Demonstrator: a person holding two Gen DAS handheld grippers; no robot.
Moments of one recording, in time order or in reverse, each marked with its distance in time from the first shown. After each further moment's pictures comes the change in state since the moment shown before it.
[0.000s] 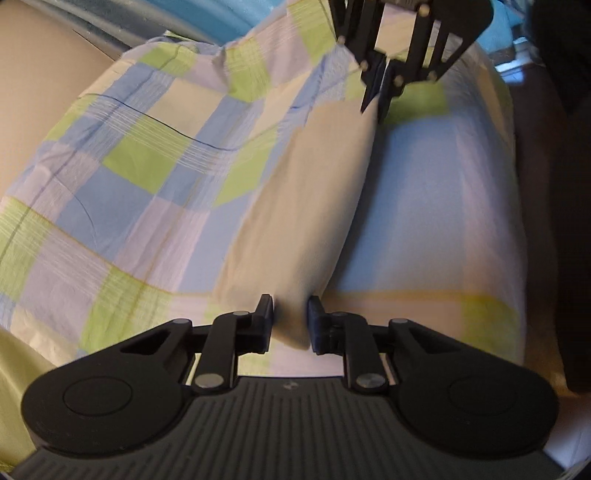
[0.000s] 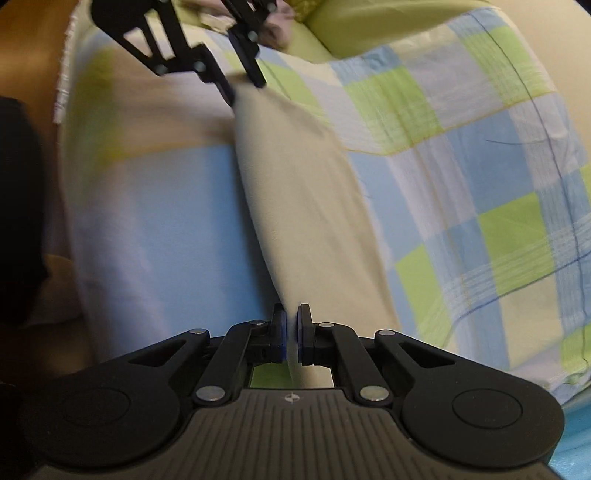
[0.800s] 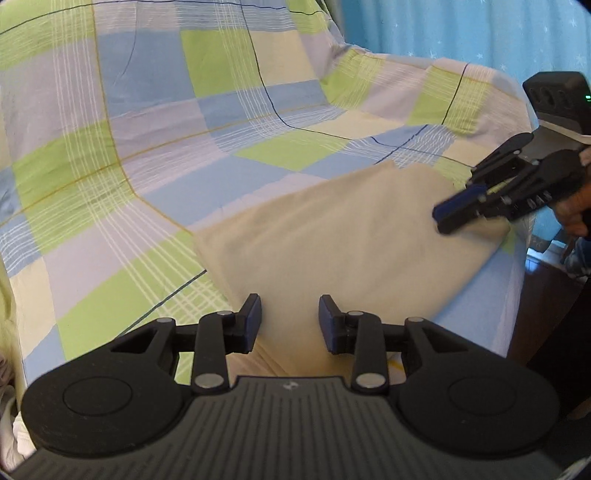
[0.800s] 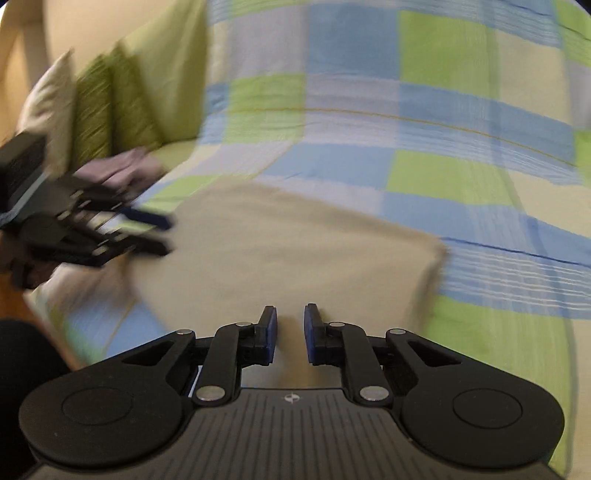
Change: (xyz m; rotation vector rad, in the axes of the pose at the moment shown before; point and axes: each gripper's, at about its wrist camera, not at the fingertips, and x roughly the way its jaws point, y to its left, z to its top) left arm 0.050 0.073 -0.023 -0.730 -0.079 -0.186; right arm 0.032 -0.082 -0.075 0.996 -0.242 0.226
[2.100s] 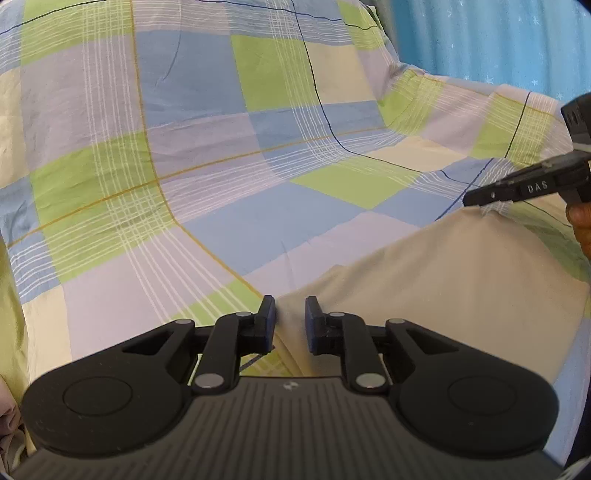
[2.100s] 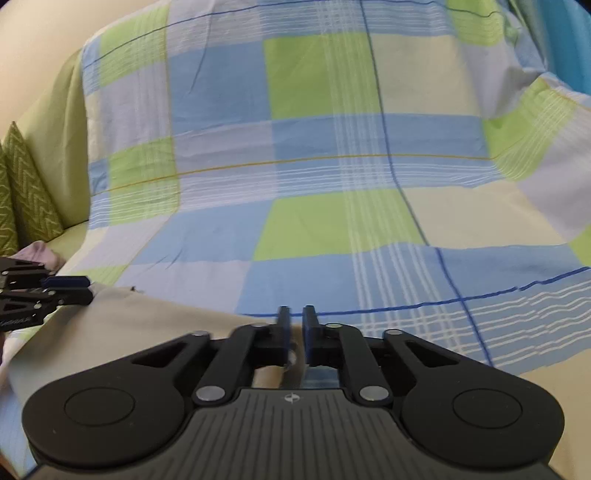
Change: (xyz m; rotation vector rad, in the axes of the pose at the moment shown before) left arm 0.049 0.046 0.025 -0.063 -0.061 0.112; right arm 0.034 -0.068 0.032 0.187 -0.135 -0.179
